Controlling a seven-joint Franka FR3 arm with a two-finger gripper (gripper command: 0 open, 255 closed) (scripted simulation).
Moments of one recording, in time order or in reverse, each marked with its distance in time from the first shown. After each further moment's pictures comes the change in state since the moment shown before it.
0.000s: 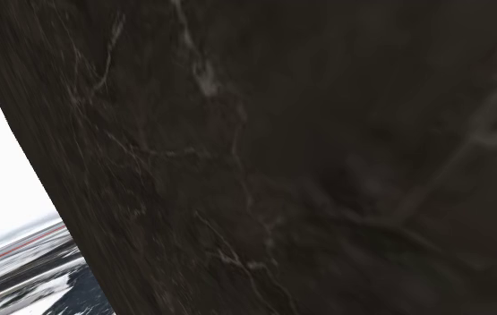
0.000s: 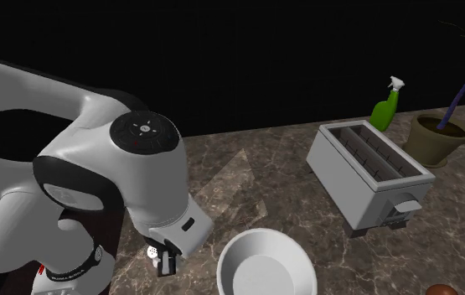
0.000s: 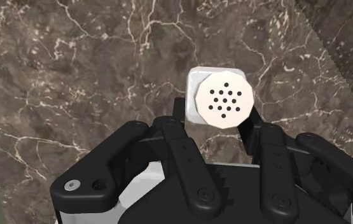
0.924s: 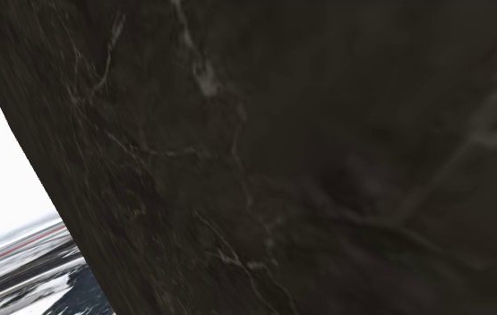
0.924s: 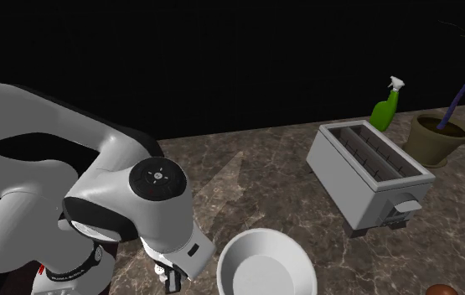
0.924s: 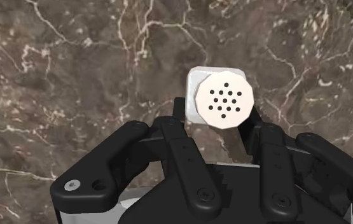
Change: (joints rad) arm 0.000 0.099 -0.038 -0.127 -0.015 0.225 -0.018
